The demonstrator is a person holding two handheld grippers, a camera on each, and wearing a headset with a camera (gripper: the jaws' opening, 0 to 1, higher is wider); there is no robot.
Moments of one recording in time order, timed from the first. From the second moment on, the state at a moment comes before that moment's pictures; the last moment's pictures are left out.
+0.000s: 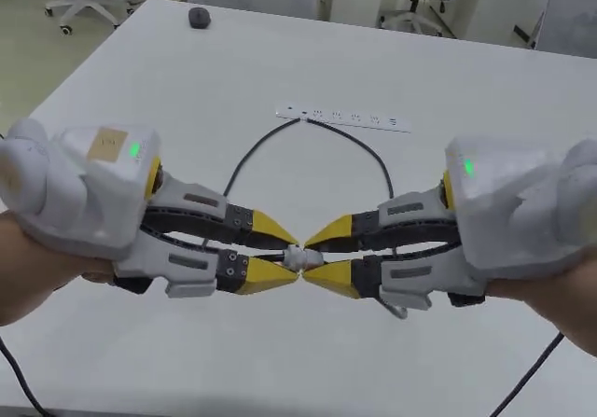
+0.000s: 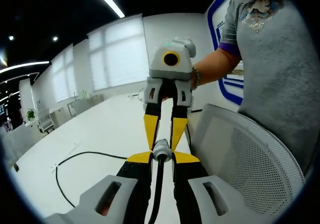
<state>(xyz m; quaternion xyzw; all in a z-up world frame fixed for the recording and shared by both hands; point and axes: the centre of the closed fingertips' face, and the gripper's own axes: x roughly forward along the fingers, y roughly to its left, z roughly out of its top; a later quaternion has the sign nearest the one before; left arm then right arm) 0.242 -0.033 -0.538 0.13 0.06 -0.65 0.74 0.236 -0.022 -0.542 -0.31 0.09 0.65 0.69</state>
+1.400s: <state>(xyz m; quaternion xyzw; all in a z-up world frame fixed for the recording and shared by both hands) 0.250 -0.026 -0.543 0.17 0.07 -0.61 0.77 0.253 -0.038 -0.556 -0.40 0.11 0.56 0.72</state>
